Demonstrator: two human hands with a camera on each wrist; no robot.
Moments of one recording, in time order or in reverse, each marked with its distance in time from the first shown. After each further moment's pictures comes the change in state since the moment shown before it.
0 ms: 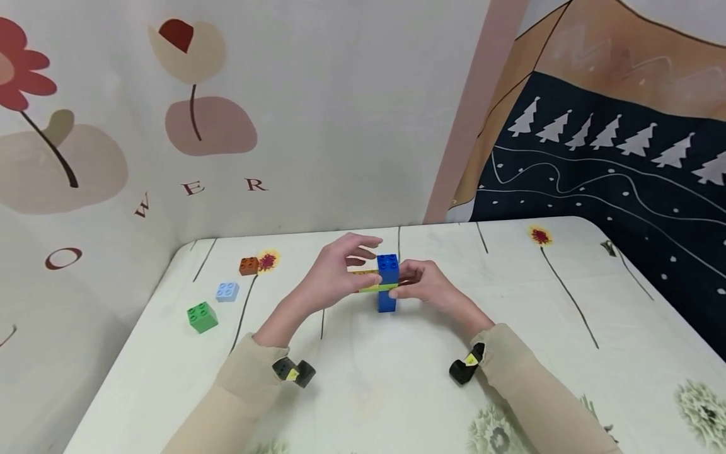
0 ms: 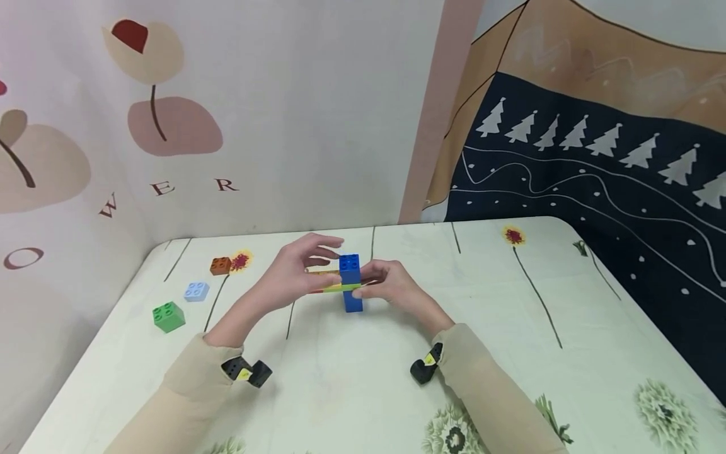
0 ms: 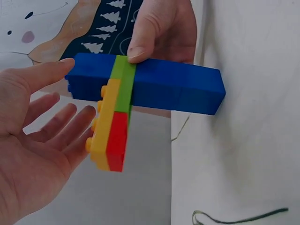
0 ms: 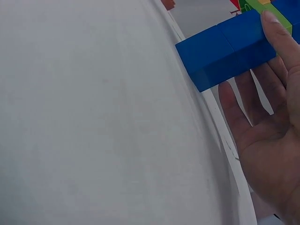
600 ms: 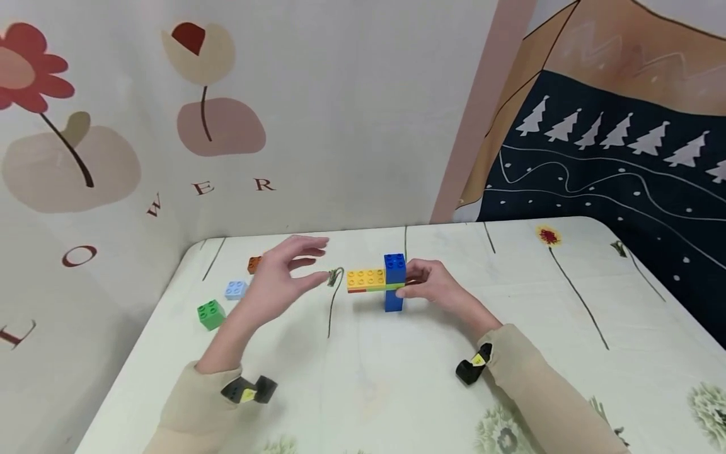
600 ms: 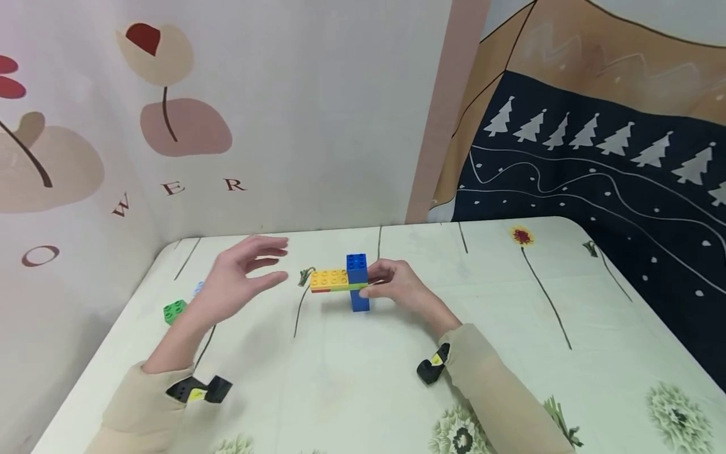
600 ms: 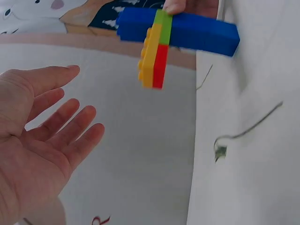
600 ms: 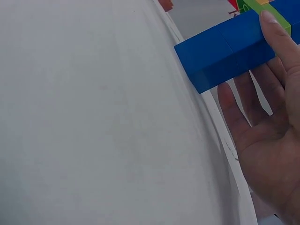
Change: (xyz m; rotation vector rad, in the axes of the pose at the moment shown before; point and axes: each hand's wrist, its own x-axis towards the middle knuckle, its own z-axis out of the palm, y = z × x) left_hand -0.057 -0.005 -0.061 0.084 0.194 -0.042; right_hand 0.002 0.001 0.003 -0.019 0.029 0.055
